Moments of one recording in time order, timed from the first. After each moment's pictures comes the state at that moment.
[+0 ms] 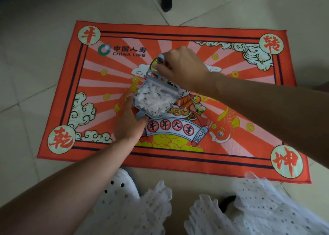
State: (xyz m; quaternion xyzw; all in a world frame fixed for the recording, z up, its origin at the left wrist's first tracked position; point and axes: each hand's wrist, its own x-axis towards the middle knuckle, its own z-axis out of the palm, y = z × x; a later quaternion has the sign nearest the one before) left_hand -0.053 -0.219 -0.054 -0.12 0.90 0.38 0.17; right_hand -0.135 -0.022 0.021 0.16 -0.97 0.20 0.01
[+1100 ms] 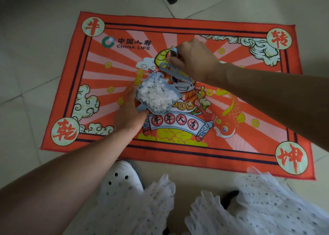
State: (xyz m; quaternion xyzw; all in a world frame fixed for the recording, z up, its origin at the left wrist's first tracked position) left_hand -0.059 -0.231 -0.049 -0.09 0.92 0.32 0.20; right_hand -0.139 -0.010 0.015 0.13 -0.98 0.17 -0.03
